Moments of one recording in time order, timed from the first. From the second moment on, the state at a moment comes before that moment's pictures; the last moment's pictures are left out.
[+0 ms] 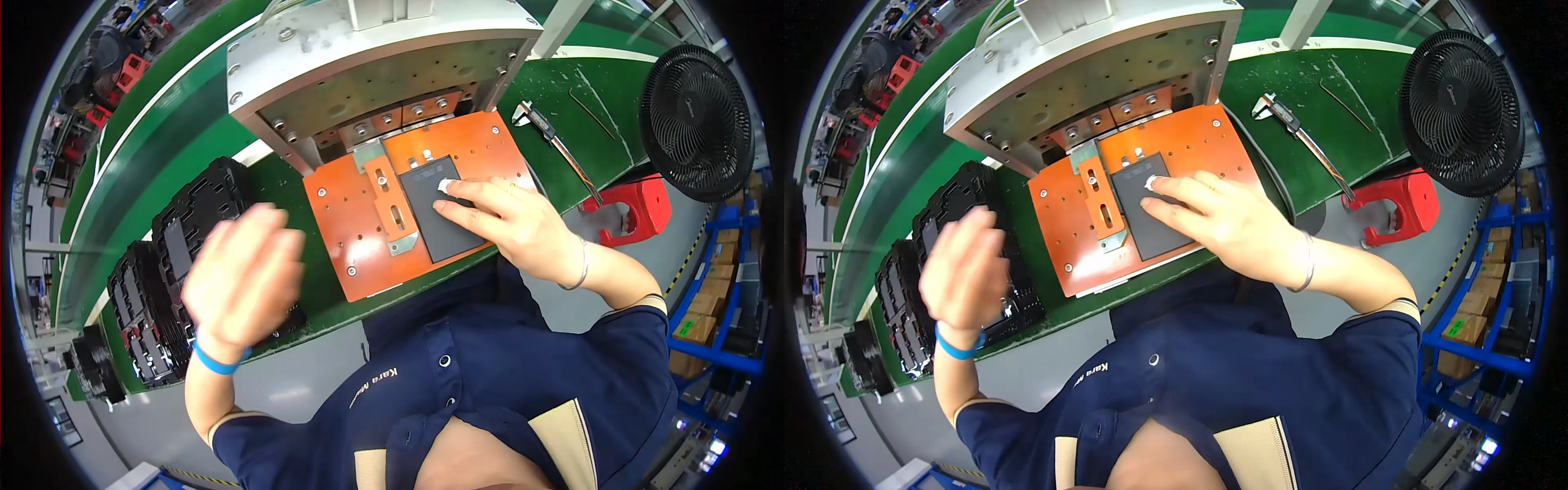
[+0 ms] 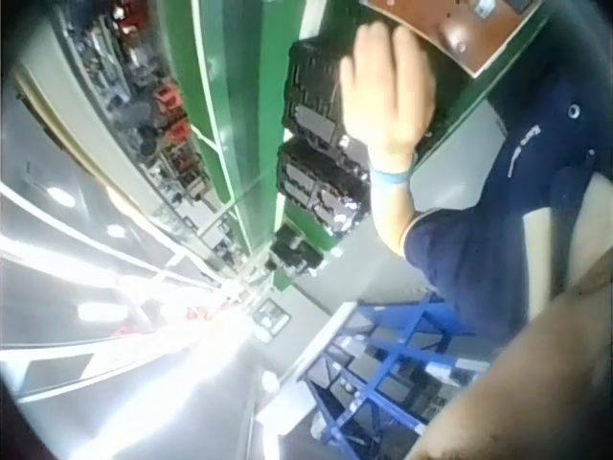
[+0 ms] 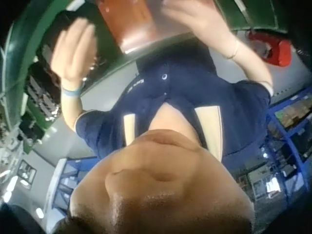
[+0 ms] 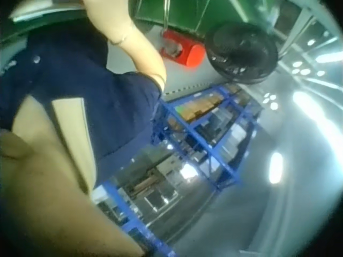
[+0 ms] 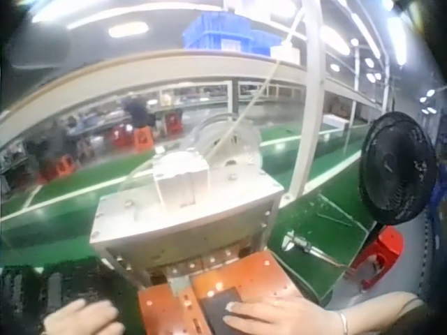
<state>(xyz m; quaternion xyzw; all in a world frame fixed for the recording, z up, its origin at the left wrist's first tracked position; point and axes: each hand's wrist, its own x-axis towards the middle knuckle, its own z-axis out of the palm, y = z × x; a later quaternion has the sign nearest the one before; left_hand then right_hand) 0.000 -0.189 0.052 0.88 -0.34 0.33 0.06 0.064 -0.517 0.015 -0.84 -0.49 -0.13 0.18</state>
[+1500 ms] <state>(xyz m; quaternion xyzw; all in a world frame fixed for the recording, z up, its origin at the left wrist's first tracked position) 0.018 -0.270 0.010 0.89 -0.42 -0.01 0.16 0.109 -0.489 0.006 -0.85 -0.45 -0.20 0.18</state>
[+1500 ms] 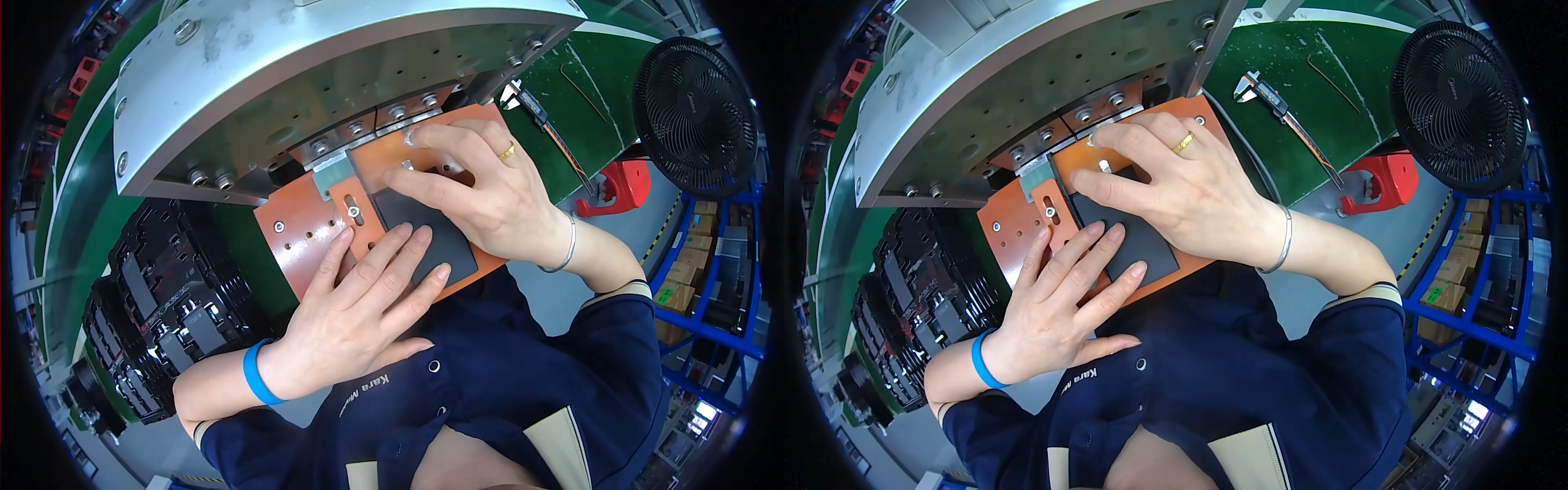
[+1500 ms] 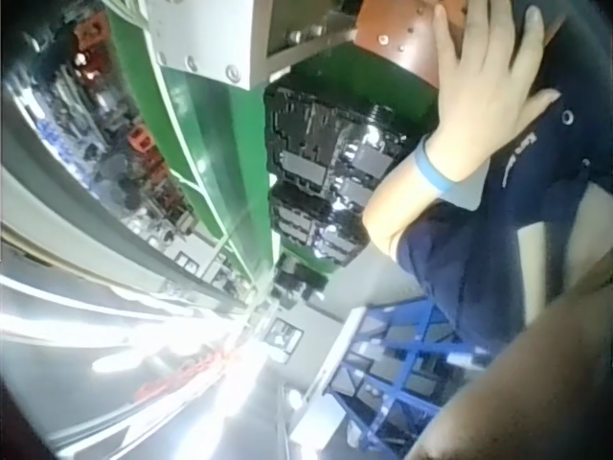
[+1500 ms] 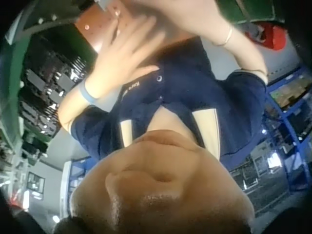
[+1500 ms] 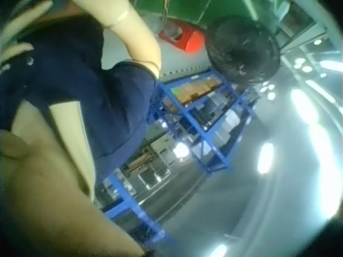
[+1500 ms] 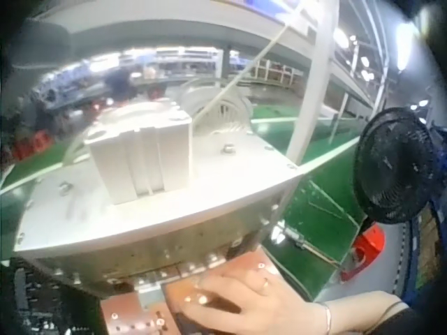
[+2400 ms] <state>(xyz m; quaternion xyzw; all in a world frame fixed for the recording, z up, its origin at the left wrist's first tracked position) 0.045 -0.257 0.018 0.91 -0.36 -0.02 0.21 0.101 -0.508 0.011 -0.83 -0.49 -0.11 0.25</state>
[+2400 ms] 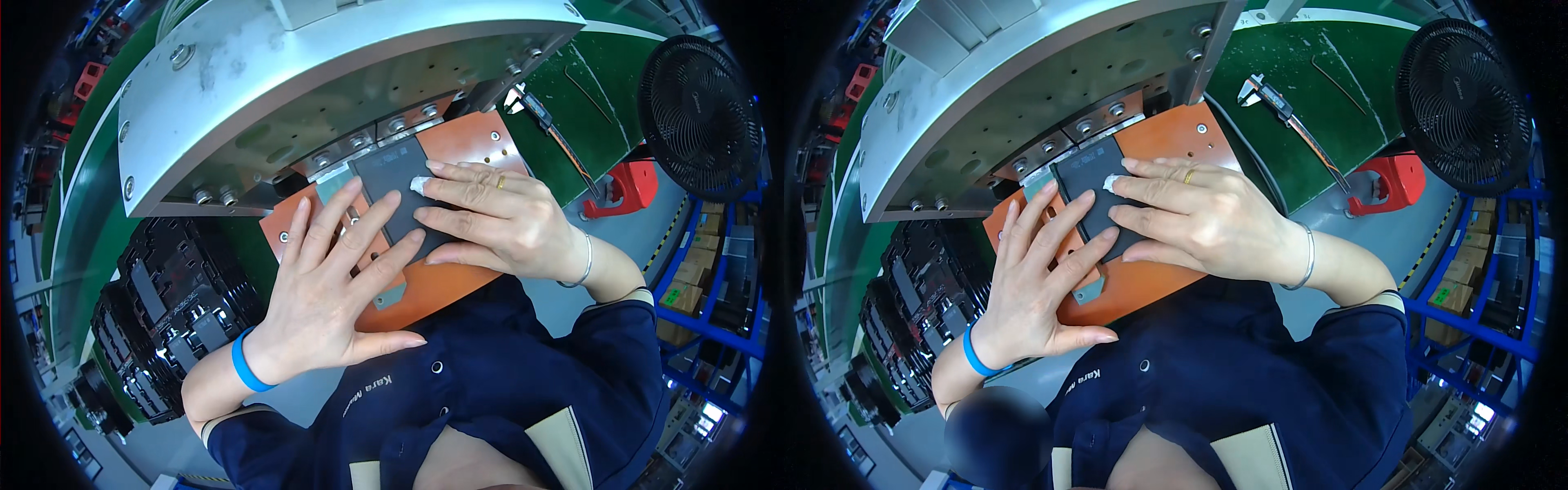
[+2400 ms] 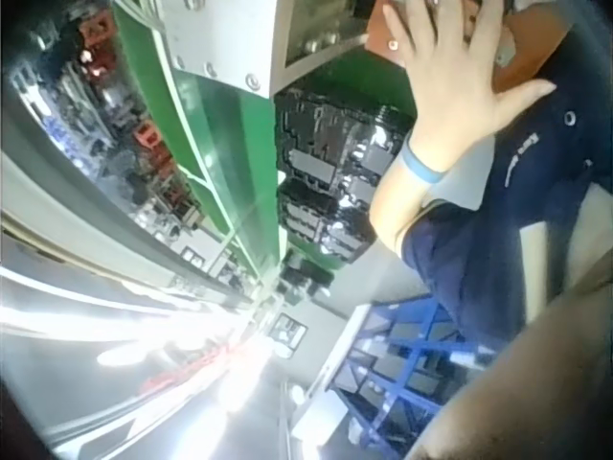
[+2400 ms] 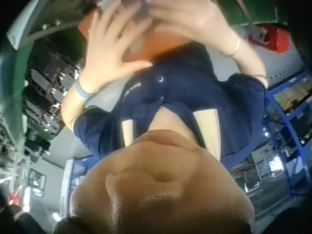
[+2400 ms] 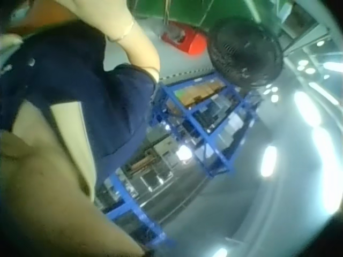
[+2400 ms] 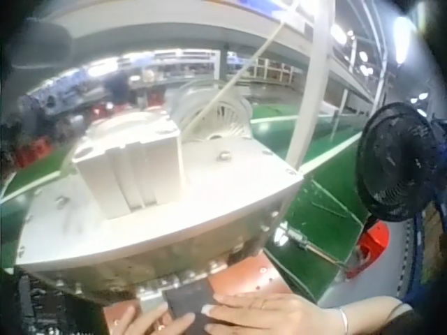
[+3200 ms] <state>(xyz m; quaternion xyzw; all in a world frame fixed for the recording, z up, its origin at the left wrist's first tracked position) 0.048 -0.257 0.016 0.91 -0.35 -0.03 0.22 0.108 -0.506 0.011 -0.82 -0.49 -0.07 0.30</state>
